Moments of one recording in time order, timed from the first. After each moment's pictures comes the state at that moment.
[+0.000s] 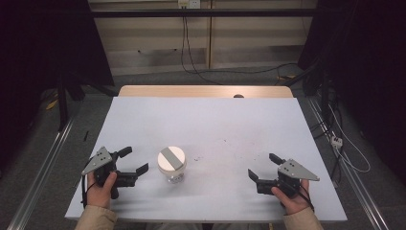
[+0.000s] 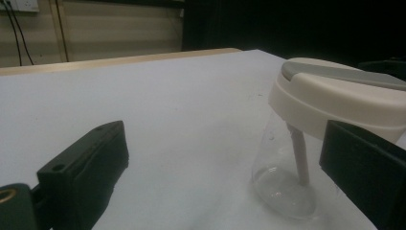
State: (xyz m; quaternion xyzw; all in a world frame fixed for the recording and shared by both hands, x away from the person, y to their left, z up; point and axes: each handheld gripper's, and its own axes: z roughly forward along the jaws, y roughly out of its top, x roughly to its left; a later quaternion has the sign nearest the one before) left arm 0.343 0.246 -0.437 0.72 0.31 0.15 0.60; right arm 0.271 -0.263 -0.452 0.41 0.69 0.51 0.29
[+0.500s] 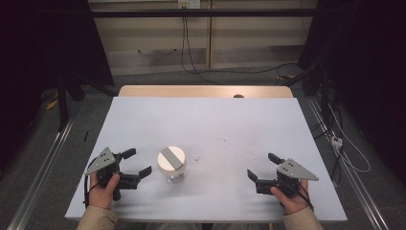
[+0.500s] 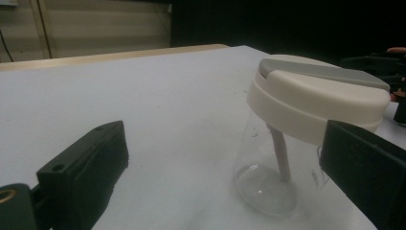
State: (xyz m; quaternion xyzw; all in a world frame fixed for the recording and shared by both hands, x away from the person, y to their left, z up) left arm 0.339 0.237 -0.436 0.73 0.29 0.13 0.60; right arm 0.272 -0.261 -0.452 0.41 0.70 0.51 0.29
